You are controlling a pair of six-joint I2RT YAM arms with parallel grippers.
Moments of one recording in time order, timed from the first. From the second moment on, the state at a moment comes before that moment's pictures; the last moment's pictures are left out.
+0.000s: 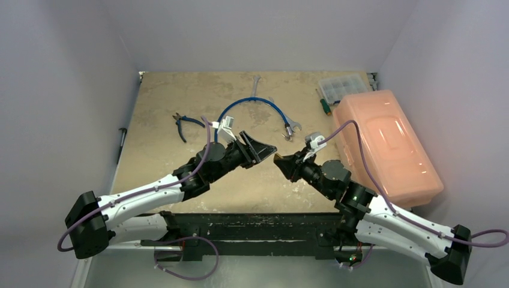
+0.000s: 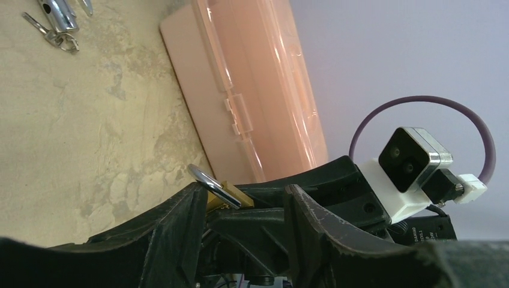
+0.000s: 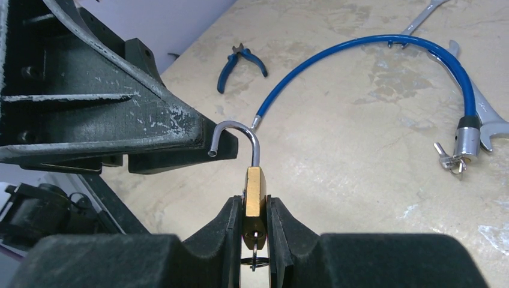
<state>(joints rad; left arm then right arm) -0.97 1.10 0.70 0.29 -0.11 -1.14 0.97 0.68 0.51 0.04 0.24 0.41</state>
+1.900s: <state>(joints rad) -0.97 0.30 0.79 -0.74 -0.68 -0.62 0.89 1.50 0.48 0.65 0.24 1.04</state>
